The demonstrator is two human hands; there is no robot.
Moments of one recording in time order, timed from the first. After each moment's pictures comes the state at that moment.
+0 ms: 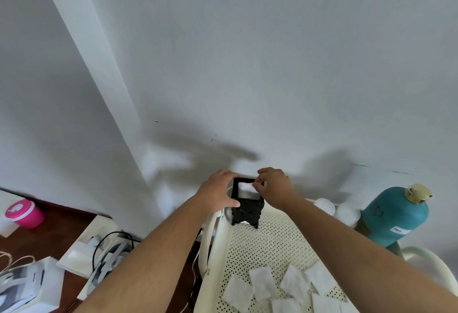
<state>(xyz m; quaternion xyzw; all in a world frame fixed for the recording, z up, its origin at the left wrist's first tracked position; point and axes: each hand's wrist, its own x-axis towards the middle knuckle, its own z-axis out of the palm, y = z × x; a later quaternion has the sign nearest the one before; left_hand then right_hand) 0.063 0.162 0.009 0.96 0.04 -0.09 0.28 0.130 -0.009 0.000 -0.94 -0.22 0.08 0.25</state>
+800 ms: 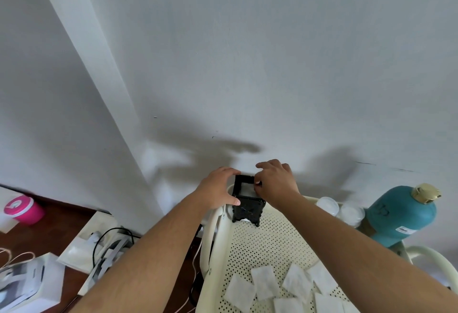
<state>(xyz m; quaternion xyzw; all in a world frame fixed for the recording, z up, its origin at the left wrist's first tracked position) 0.069 0.170 0.004 0.95 0.04 -0.08 0.30 0.125 0.000 0.012 -0.96 -0.29 0.01 0.05</state>
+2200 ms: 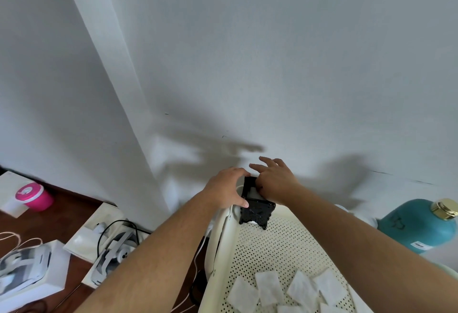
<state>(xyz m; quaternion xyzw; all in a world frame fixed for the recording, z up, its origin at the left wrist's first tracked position) 0.069 0.167 0.011 0.95 0.05 -0.08 0.29 0.151 0.018 0.002 -0.89 -0.45 0.04 -0.08</state>
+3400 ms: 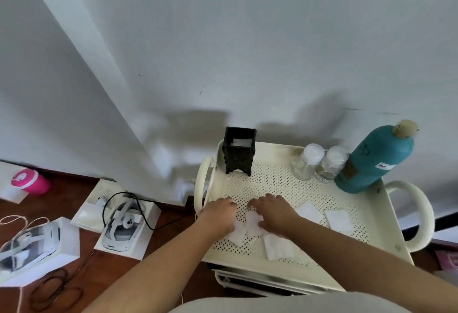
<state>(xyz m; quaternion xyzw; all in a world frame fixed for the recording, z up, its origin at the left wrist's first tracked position) -0.052 0.096 -0.072 0.97 -0.07 -0.23 0.05 0.007 -0.069 -0.100 -0.91 -0.37 0.19 0.03</state>
